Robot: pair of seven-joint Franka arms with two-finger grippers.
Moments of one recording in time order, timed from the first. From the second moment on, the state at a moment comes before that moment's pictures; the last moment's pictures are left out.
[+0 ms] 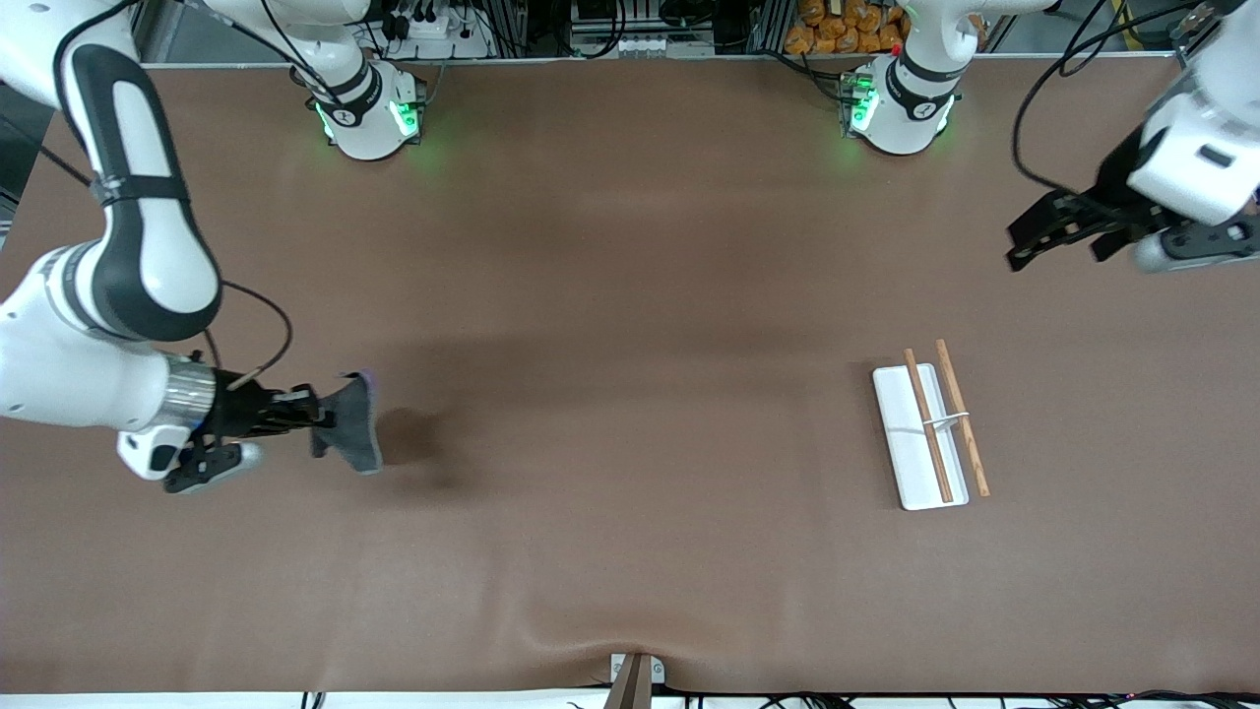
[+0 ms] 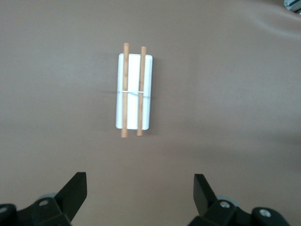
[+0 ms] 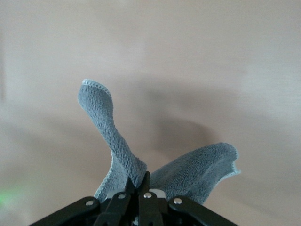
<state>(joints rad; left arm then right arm) -0.05 -0.03 -0.16 -1.63 -0.04 1.67 -0.37 -0.03 0.43 0.13 -1.58 0.42 1.93 -0.30</state>
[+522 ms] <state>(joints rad) -0.06 0.08 -0.27 -1.63 -0.04 1.85 -0.60 0.12 0.41 0.13 -1.55 0.51 1.94 -0.07</state>
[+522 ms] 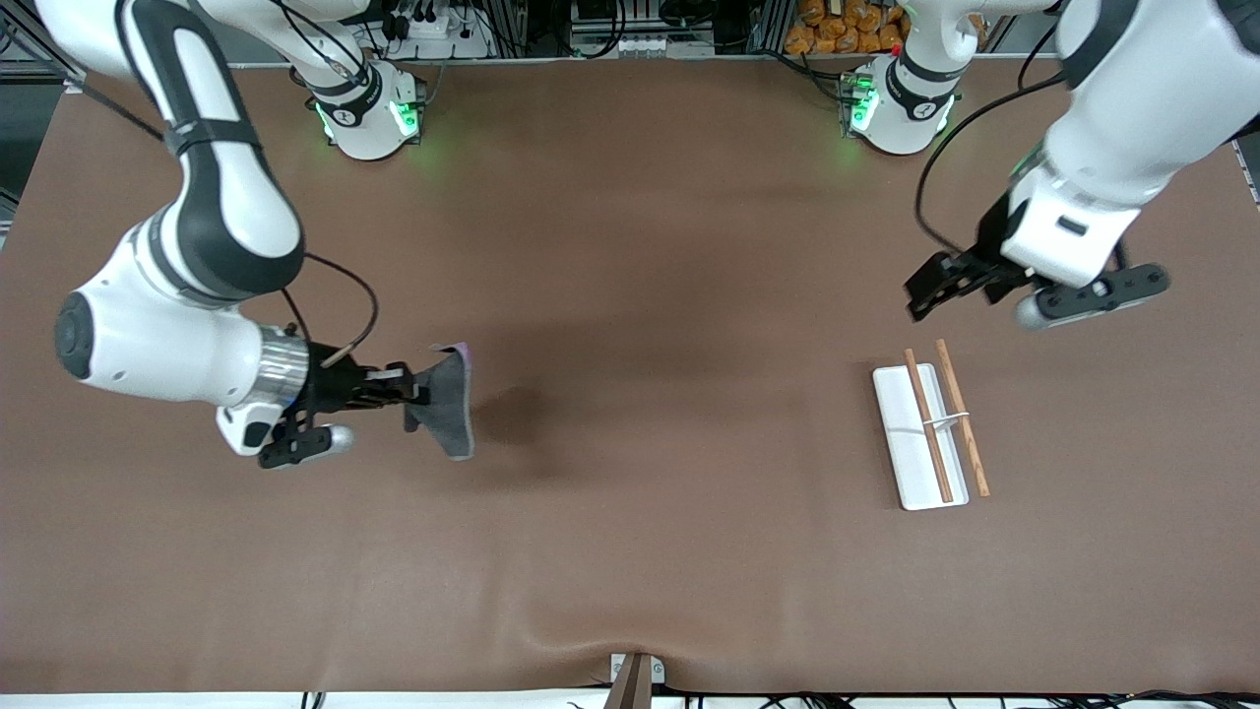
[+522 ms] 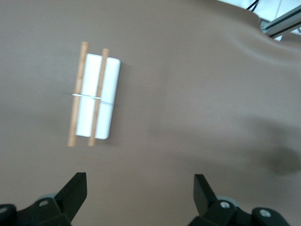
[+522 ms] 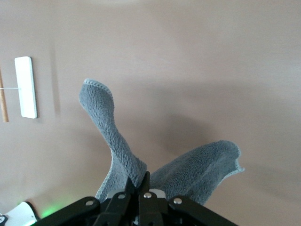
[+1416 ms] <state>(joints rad) -0.22 0.35 -0.29 -1.42 -0.05 2.05 -1.05 0.51 0.44 0.13 -1.50 0.35 2.25 0.03</state>
